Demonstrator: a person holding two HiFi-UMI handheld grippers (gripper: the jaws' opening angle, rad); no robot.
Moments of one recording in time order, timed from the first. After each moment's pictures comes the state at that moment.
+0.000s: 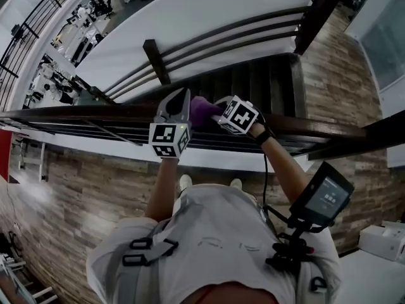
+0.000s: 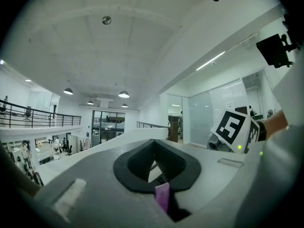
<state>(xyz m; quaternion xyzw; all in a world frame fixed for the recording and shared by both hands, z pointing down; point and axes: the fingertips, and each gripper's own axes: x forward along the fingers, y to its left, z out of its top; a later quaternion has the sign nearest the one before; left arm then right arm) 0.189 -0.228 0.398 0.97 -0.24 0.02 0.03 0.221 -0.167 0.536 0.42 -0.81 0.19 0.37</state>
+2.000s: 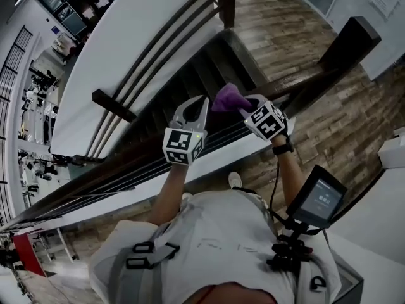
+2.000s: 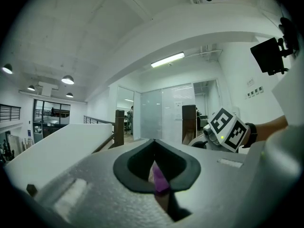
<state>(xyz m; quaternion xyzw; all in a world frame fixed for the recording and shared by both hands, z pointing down) 0.437 0.000 0.407 1.00 0.07 0.05 0.01 0.491 0.083 0.518 0.73 -0.58 0.23 0.29</state>
